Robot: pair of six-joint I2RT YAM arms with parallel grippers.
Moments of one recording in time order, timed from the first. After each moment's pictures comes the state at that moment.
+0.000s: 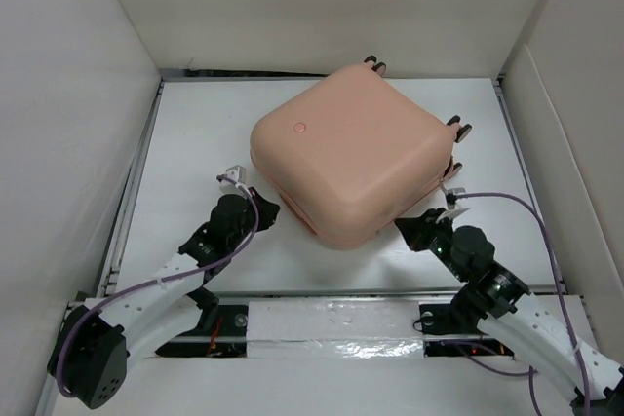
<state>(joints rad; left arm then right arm) -0.57 0.84 0.31 0.07 -0.13 -0.77 0.71 0.27 0.23 -0.14 0.15 0.58</state>
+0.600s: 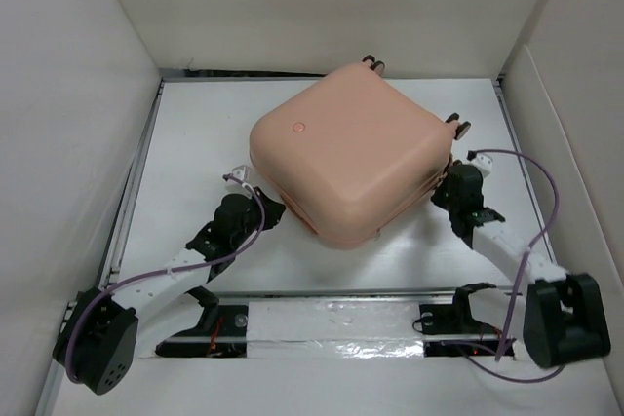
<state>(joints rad) -0.57 0.95 0.29 0.22 -0.08 -0.77 0.19 1.03 0.45 0.02 0.28 0.59</state>
